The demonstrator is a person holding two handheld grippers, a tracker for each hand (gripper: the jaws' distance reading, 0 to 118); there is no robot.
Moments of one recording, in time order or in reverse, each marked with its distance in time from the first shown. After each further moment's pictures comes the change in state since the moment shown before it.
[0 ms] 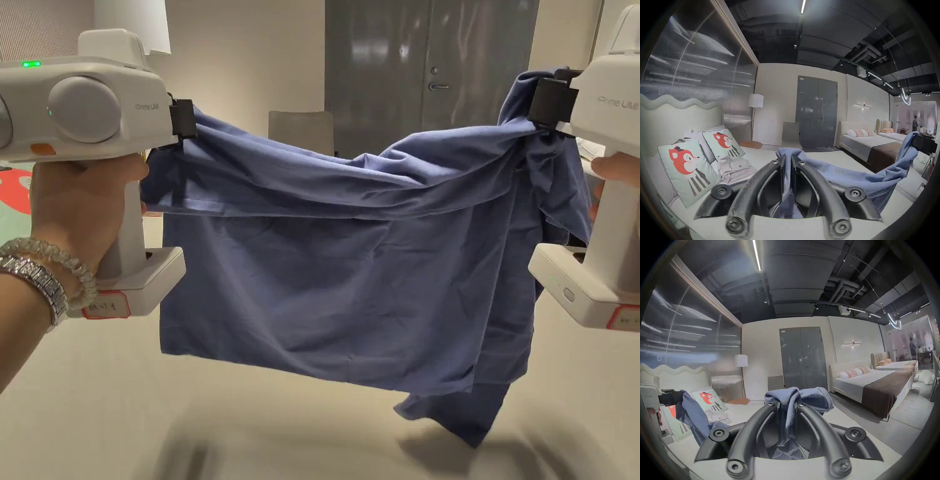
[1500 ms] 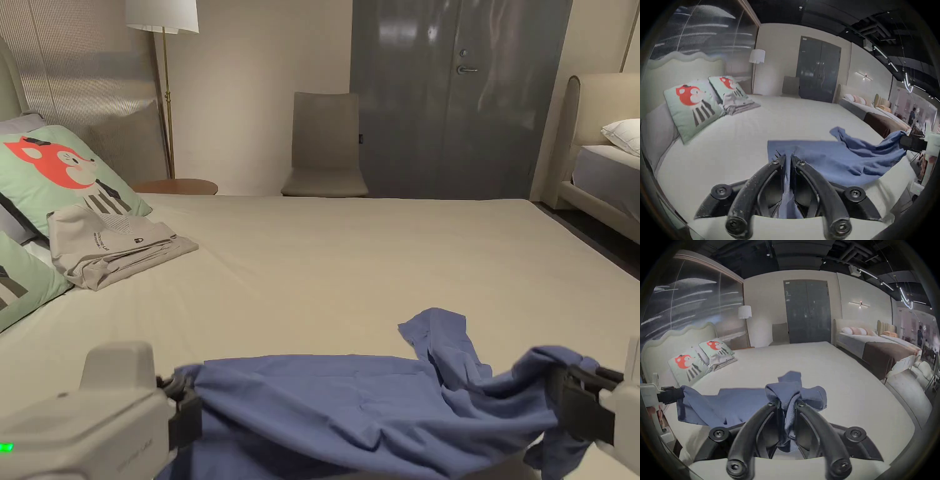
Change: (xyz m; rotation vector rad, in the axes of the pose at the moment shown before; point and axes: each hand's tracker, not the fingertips) left arm -0.047 -0.233 0.169 -0.423 -0.009 0.053; right arm 0.015 -0.192 0.156 -0.496 0.050 0.030
